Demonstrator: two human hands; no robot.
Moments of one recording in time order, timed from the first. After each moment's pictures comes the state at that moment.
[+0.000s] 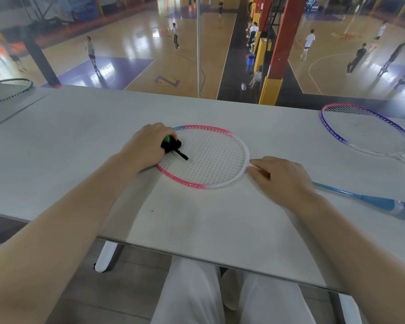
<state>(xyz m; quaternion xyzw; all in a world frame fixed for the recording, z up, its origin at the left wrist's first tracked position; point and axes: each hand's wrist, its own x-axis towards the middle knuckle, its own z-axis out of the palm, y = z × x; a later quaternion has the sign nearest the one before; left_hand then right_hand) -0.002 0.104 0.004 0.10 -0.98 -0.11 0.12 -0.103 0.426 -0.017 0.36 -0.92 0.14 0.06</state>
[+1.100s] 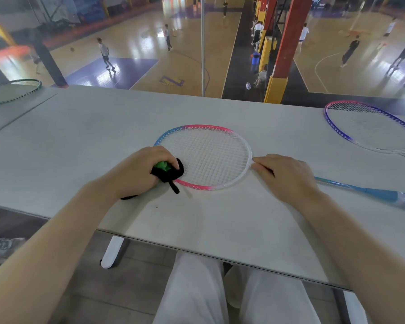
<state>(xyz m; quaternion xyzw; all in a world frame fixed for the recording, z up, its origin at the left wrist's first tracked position) 0.070 0.125 0.006 0.00 -0.97 -0.24 0.08 -0.104 0.425 -0.019 0.38 -0.91 0.13 0.07</state>
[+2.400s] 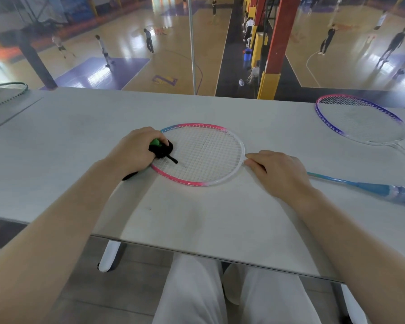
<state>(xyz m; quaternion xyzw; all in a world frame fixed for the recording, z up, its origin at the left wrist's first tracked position) 0.021 0.105 0.010 0.12 -0.97 -0.18 0.11 -0.103 0.423 -0.018 0.37 -0.92 0.12 0.06</state>
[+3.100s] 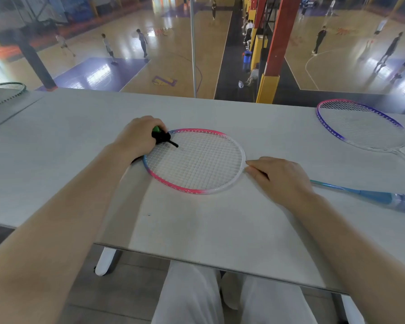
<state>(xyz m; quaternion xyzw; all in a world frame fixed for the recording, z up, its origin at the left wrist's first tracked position) -0.024 0.076 0.009 0.14 -0.97 -0.13 0.13 -0.107 0.424 -0.018 0.38 -0.91 0.13 0.04</state>
